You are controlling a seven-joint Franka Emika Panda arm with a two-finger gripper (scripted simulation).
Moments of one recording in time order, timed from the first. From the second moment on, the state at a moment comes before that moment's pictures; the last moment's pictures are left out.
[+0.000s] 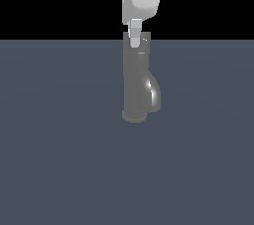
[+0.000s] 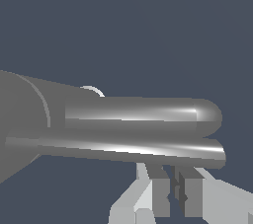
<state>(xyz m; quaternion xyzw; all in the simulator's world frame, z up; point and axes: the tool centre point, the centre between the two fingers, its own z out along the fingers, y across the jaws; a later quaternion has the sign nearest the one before) -0.101 -0.014 0.285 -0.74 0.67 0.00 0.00</state>
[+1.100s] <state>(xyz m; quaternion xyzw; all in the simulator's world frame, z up) -0.073 -0.095 0.285 -0.74 0.67 0.00 0.00</state>
